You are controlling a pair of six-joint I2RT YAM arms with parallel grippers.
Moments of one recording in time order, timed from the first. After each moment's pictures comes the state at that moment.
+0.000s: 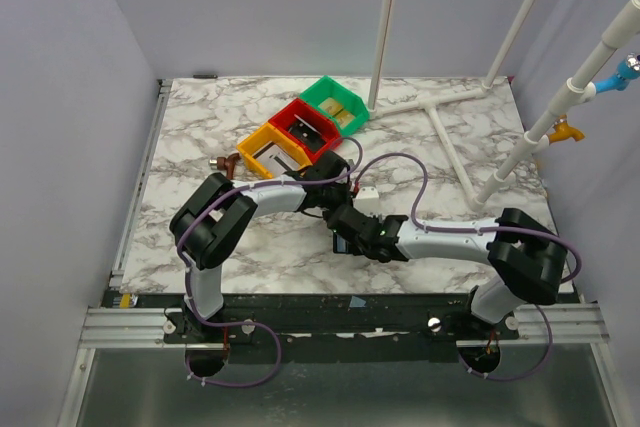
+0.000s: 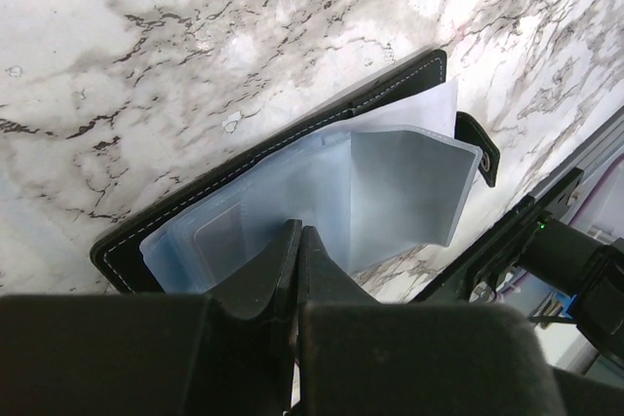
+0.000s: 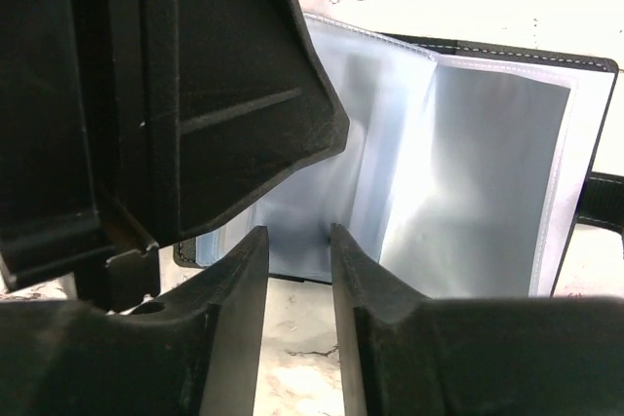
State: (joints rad) left arm -0.75 1.88 1.10 -0.16 0.42 -0.75; right arm 1.07 1.58 0.84 -0.36 0.49 0.86
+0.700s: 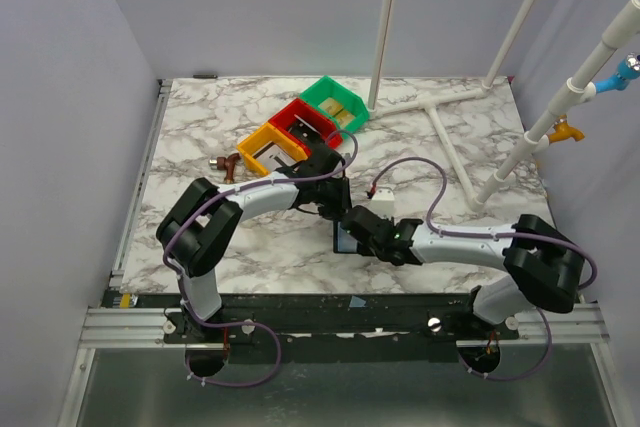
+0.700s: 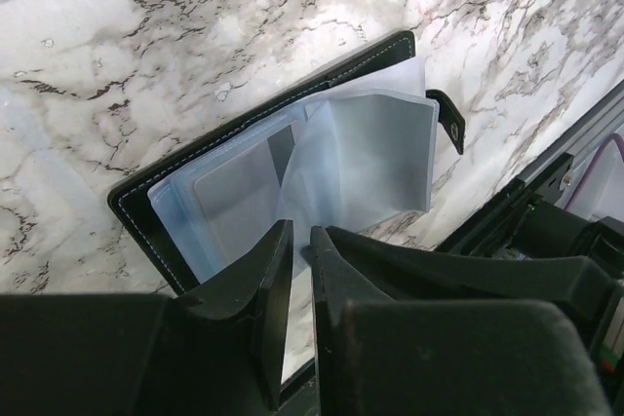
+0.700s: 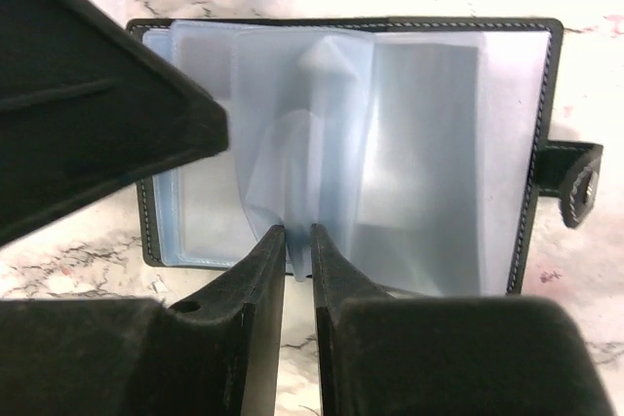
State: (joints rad) left arm -0.73 1.79 1.10 -0.23 0.42 -0.71; right arm 1.04 1.50 0.75 -0.30 0.49 0.95
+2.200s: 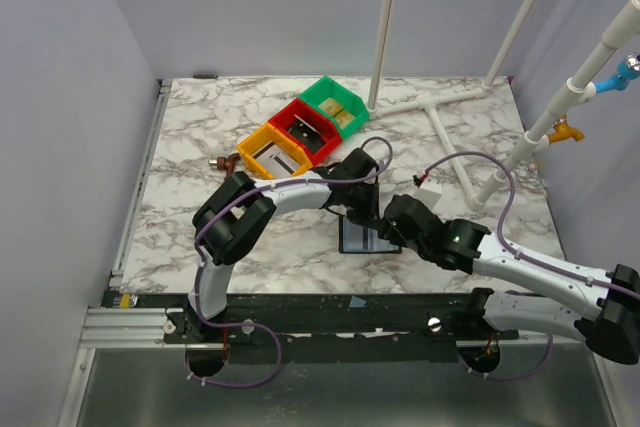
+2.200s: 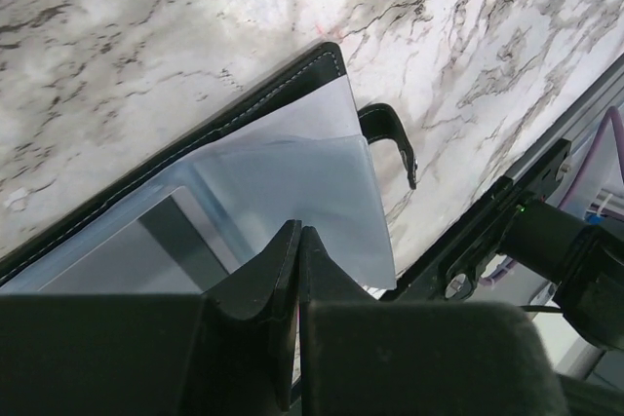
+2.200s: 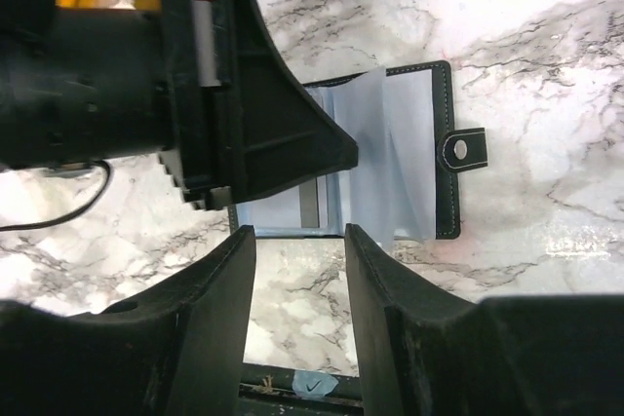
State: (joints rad) left arm -0.85 1.98 1.31 -0.26 0.42 -0.72; right arm 0.97 1.05 0.71 -0.52 0.51 1.03
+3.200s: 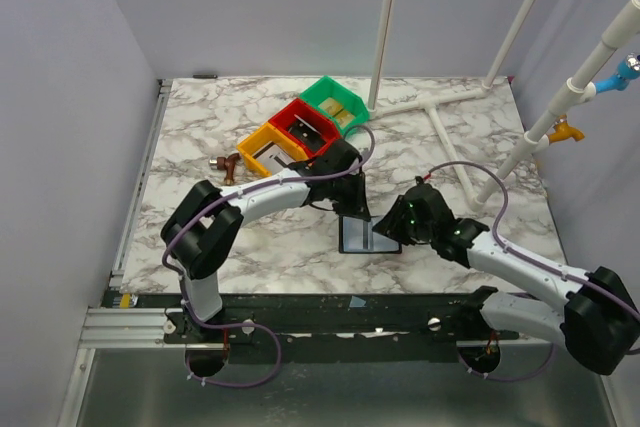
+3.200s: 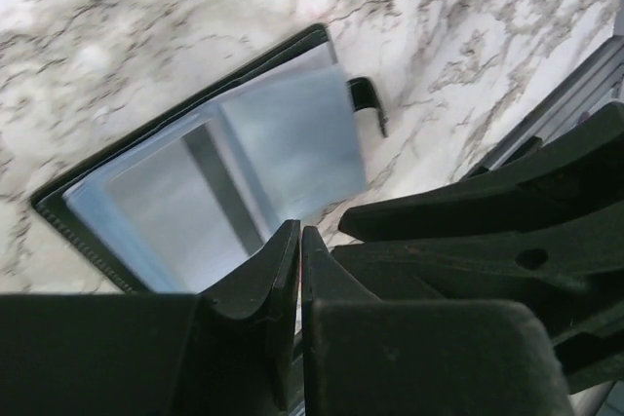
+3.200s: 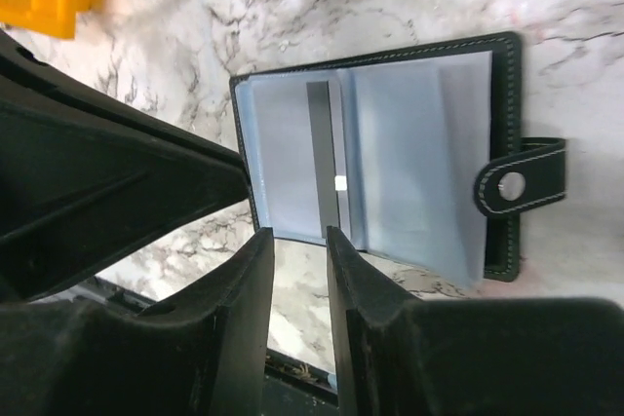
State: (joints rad) left arm -0.81 1.83 1.27 -0.31 0.40 -0.70; right arm 0.67 1.05 0.52 -0.22 0.06 0.98
